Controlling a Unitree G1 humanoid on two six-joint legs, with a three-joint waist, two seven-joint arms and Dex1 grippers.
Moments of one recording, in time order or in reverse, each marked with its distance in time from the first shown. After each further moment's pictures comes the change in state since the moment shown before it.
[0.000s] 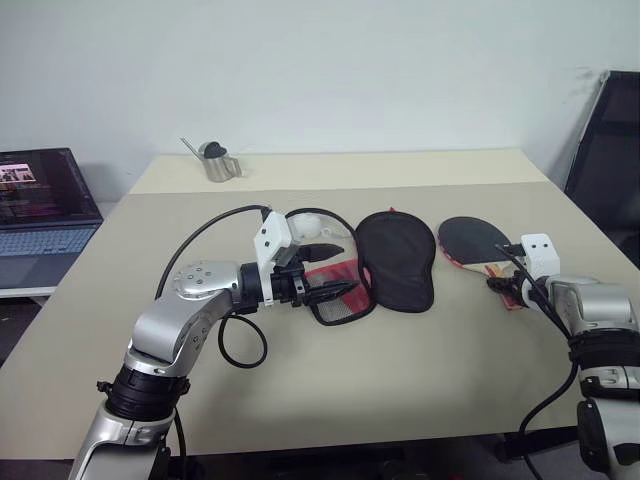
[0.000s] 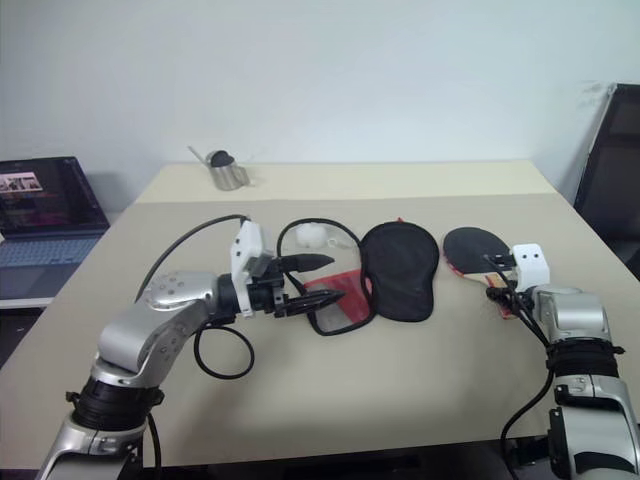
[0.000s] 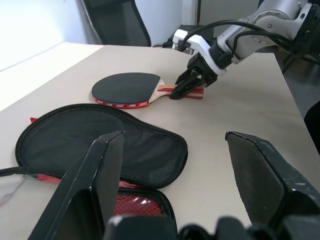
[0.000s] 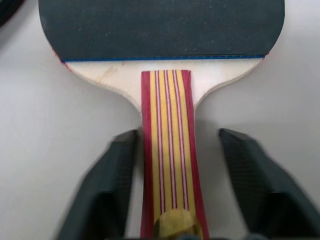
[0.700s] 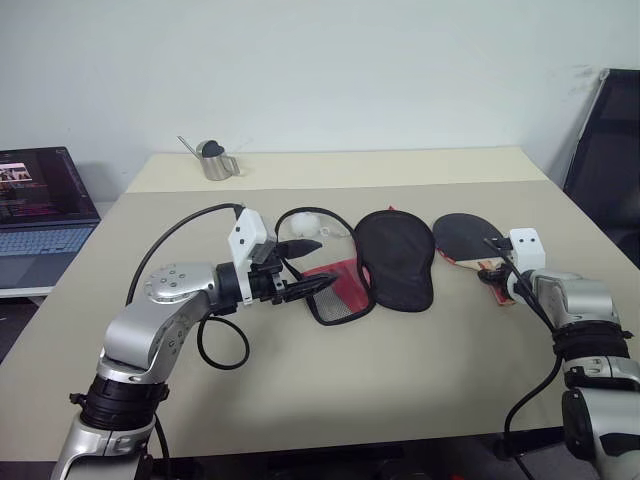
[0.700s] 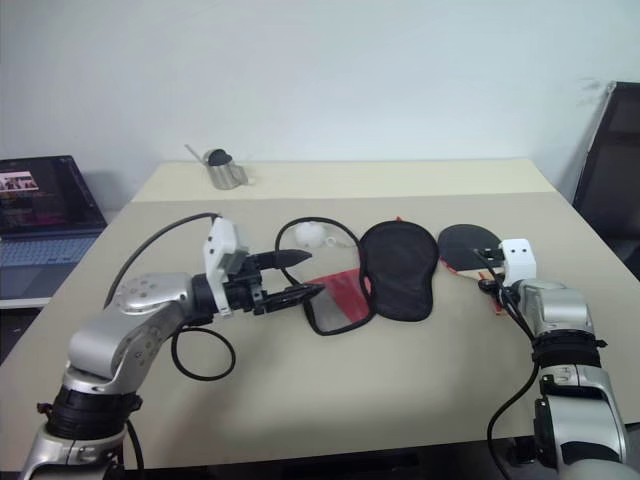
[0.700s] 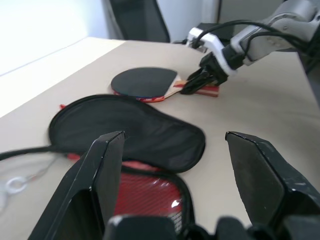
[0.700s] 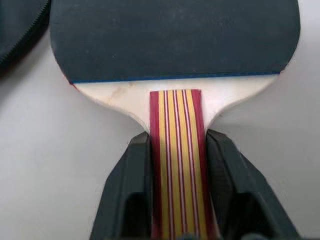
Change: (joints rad) left arm 0.069 0.072 0.099 -0.029 -0.027 0.017 0.019; right arm -0.058 0.054 0.003 0.096 0.006 -0.085 -0.053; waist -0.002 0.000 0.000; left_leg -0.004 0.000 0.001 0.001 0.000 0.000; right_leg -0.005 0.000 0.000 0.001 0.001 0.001
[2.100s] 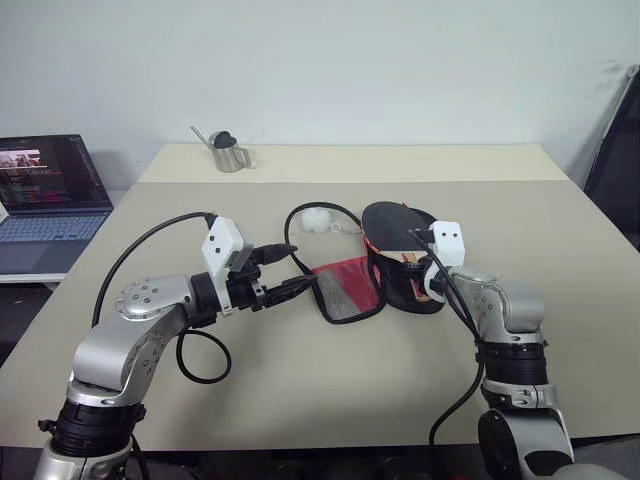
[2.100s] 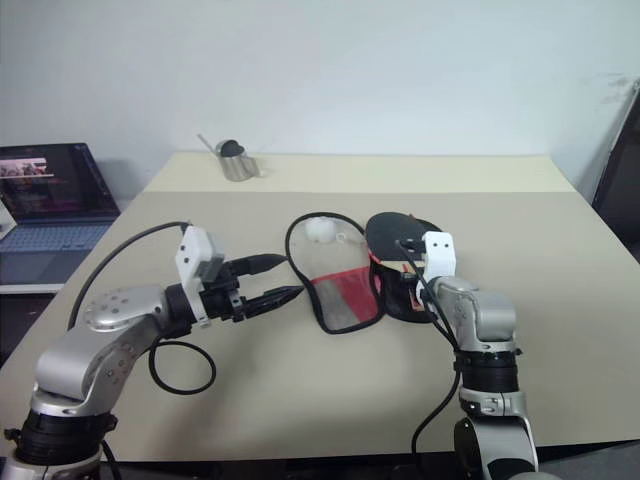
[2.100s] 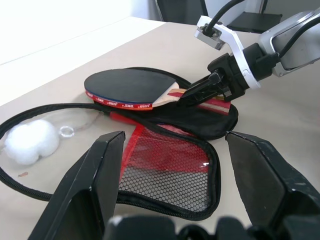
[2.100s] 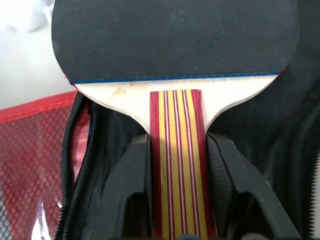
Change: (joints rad) left arm 0.102 0.034 0.079 -0.075 -0.014 0.019 0.066; right arm 0.056 0.431 0.007 -0.566 0.128 0.339 -0.373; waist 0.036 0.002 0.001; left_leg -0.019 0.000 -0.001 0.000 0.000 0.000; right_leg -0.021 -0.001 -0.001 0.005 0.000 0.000
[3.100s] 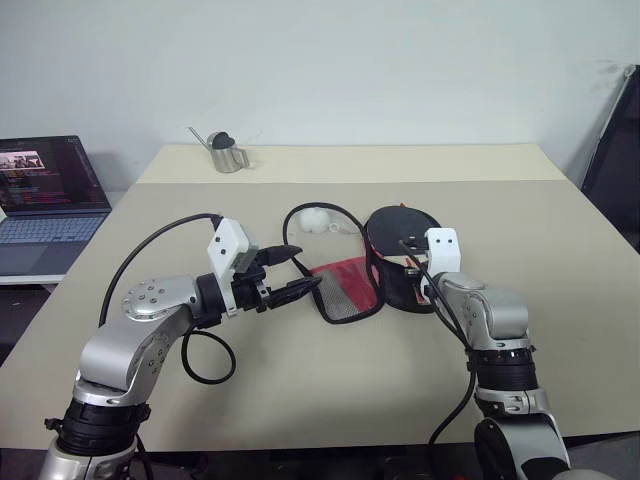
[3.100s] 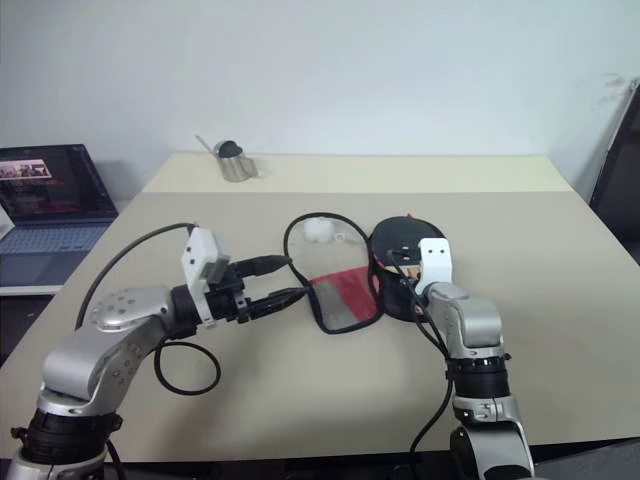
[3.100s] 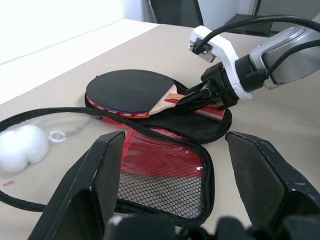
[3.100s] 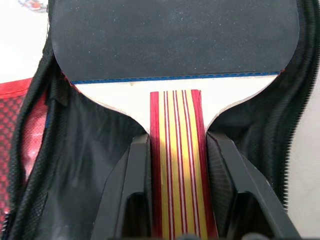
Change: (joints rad) left arm -0.005 -0.014 -0.019 0.000 0.003 -0.003 0.002; right arm 0.027 0.037 0.045 0.022 -0.069 -0.044 -0.062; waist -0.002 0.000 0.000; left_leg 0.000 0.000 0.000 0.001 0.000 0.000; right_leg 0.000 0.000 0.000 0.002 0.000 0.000
